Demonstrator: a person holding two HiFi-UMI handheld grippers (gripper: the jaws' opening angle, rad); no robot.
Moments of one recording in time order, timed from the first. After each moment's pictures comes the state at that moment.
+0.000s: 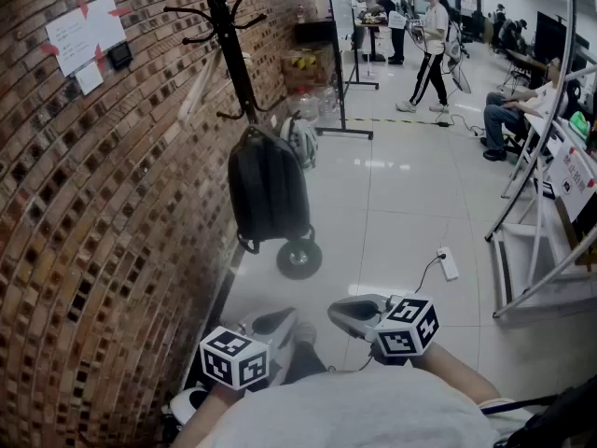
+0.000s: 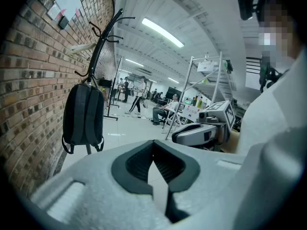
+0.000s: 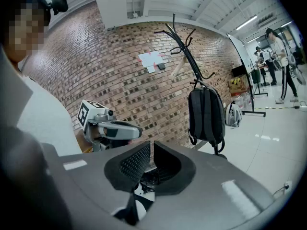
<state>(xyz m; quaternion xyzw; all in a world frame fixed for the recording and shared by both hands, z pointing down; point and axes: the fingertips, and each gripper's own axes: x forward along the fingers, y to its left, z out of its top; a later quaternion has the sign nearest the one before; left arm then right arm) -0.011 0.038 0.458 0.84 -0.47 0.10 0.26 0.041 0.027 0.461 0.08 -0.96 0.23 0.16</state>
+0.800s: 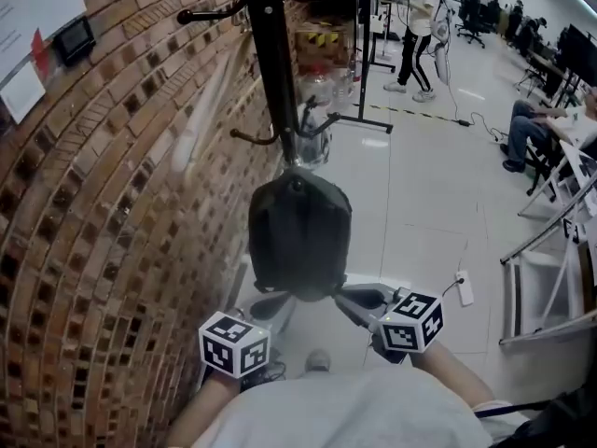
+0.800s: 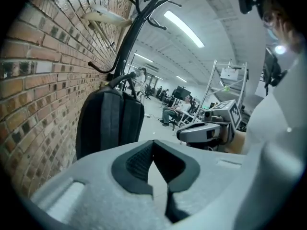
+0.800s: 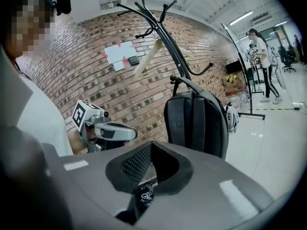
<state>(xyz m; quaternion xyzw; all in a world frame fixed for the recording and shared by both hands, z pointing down) -0.201 -0.229 0.469 0.83 -0.47 0.11 0.29 -0.133 -0.245 0.468 0.13 -0.95 0.25 0.17</state>
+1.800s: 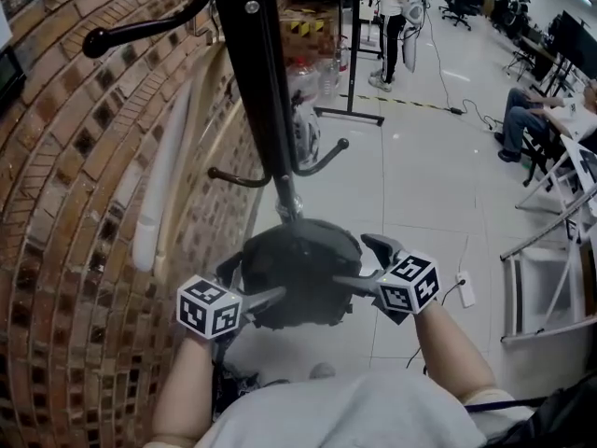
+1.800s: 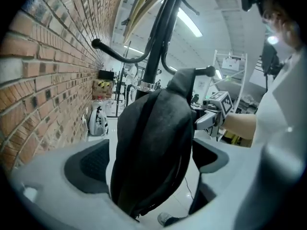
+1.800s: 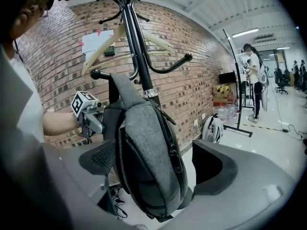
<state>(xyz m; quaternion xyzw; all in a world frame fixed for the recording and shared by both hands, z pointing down) -0.302 -0.388 0.522 0.85 -0.42 0.18 0.25 -0.165 -0.434 0.520 0.20 -0.94 0.18 0.20</state>
